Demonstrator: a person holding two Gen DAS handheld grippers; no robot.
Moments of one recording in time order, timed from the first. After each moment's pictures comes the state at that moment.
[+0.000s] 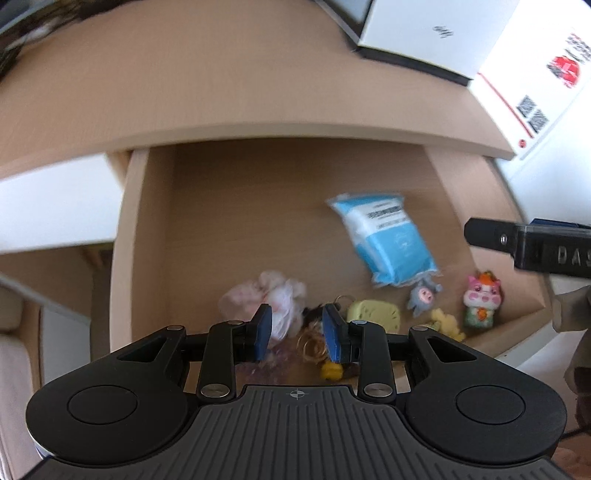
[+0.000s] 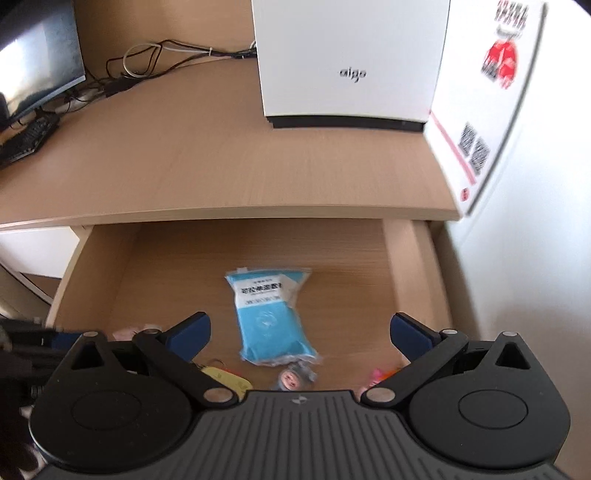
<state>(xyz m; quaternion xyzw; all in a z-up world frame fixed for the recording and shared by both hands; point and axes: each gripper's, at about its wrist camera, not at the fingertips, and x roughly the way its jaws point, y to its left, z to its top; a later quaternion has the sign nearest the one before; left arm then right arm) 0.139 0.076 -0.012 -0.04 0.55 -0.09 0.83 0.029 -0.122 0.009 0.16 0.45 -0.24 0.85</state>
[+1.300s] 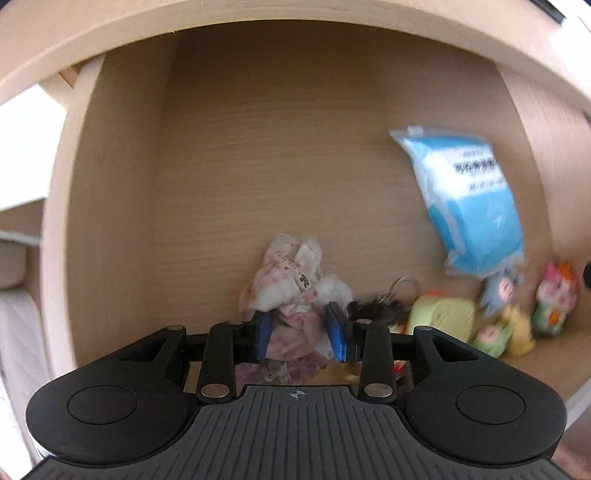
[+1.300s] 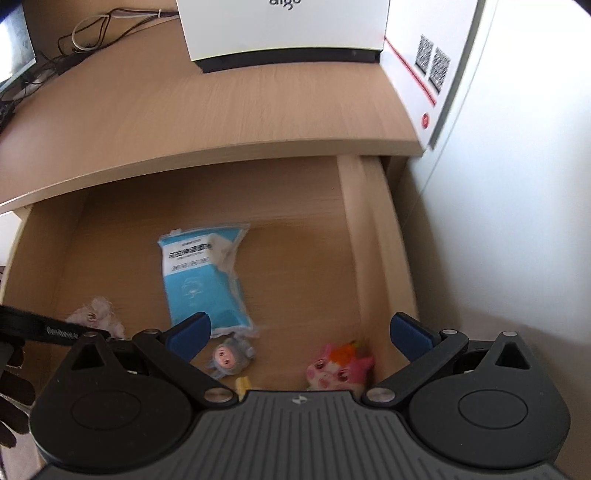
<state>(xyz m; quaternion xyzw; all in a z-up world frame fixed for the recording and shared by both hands) 0.195 0.075 -0.086 0.00 0.67 -0.05 0.74 0.011 -0.165 -0.031 0.18 0.49 -0.26 0.81</state>
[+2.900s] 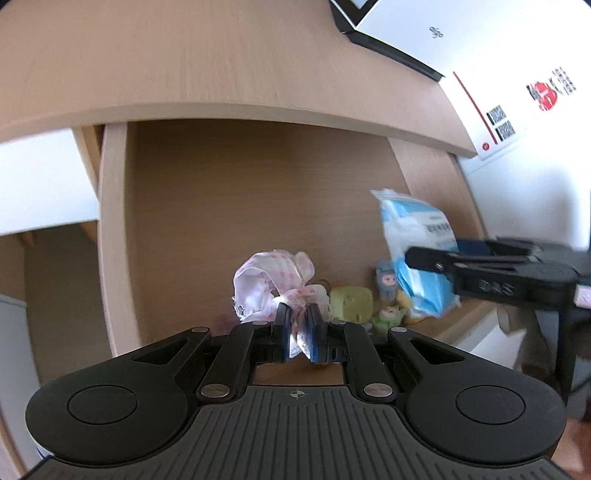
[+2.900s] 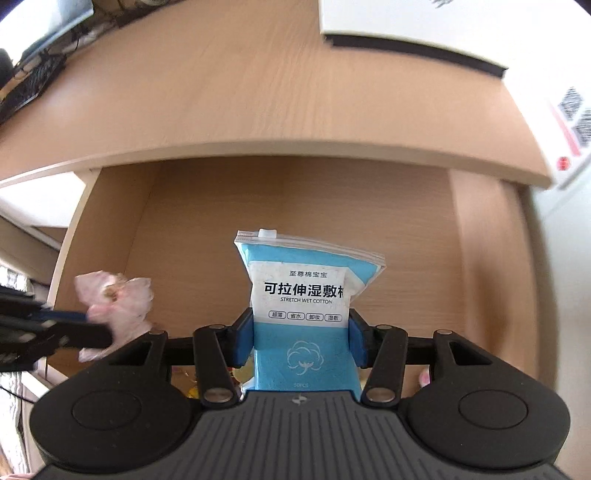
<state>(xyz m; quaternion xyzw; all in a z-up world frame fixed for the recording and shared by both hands) 0.180 0.136 -0.023 -0.11 0.60 -0.23 0.76 0.060 -0.100 -0.017 0.17 0.53 -0.19 0.81</state>
